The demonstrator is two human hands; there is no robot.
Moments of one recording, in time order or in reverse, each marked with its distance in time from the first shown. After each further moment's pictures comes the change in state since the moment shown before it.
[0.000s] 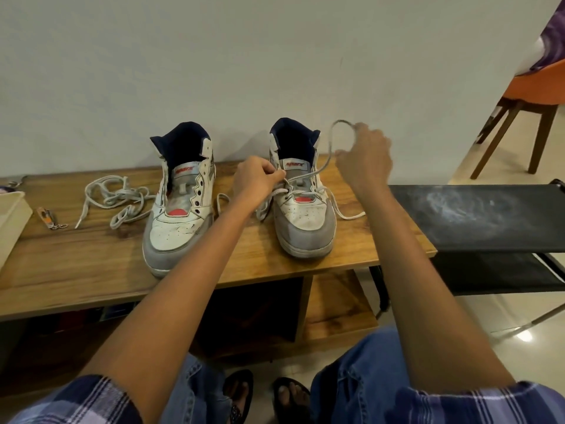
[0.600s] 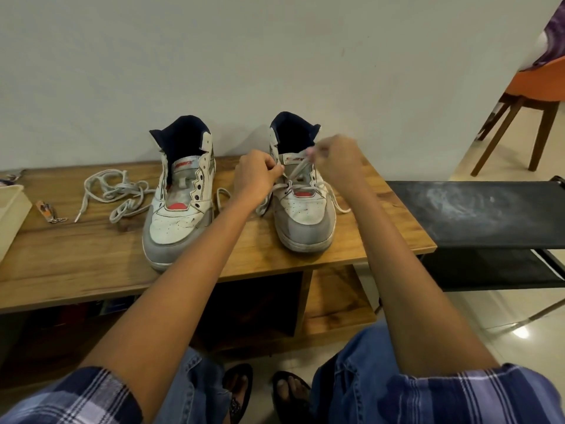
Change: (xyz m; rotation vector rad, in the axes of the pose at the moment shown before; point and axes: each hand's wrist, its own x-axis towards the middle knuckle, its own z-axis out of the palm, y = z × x) left_hand -0.005 0.002 0.000 0.046 0.031 0.027; right_hand -0.005 -0.010 0.026 0.166 -0.185 -0.235
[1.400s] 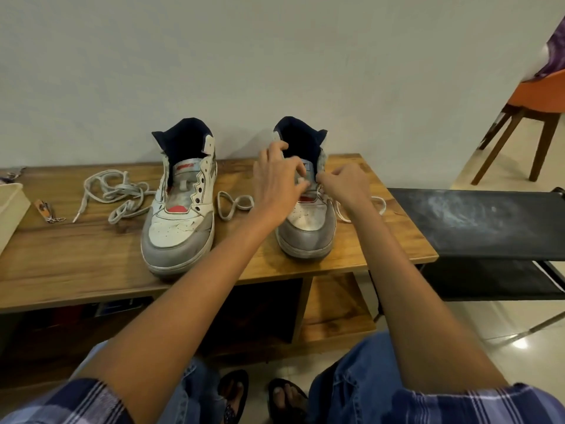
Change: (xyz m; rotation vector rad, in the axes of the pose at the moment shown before) left_hand -0.018 0.023 0.014 0.296 0.076 0.246; right_hand -0.009 0.021 0.018 0.199 -0.064 0.379
